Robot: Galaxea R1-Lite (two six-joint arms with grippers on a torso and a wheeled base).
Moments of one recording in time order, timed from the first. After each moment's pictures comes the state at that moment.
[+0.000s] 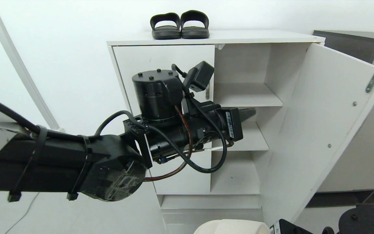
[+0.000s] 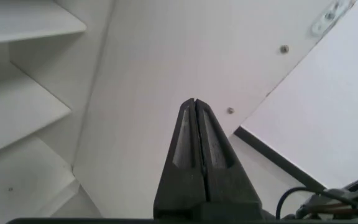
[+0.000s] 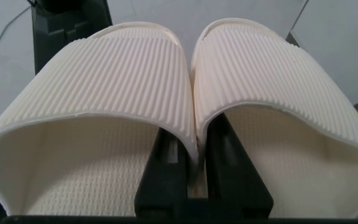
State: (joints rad) left arm -0.80 1.84 -1.13 -0.80 -0.33 -0.36; right arm 1.06 1.50 -0.33 -0.72 0.21 -0.04
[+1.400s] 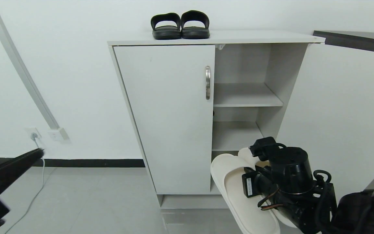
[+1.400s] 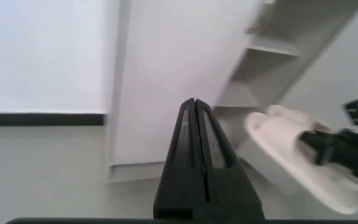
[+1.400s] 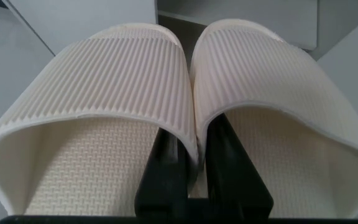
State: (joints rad) left arm -0.30 0.75 -0.42 -0.31 0.09 -0.21; right arm 0.80 1.83 -0.65 -0.77 -0.51 0.18
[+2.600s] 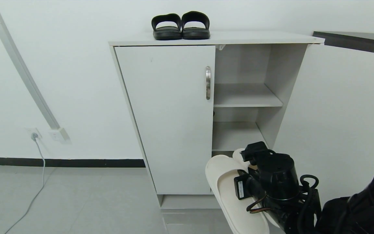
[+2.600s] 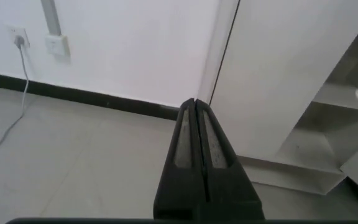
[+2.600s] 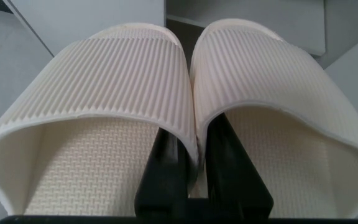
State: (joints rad) left arm 0.00 0.00 0.00 -0.01 0.16 -0.12; right arm 0.83 1.91 -0.66 -0.88 -0.55 0.17
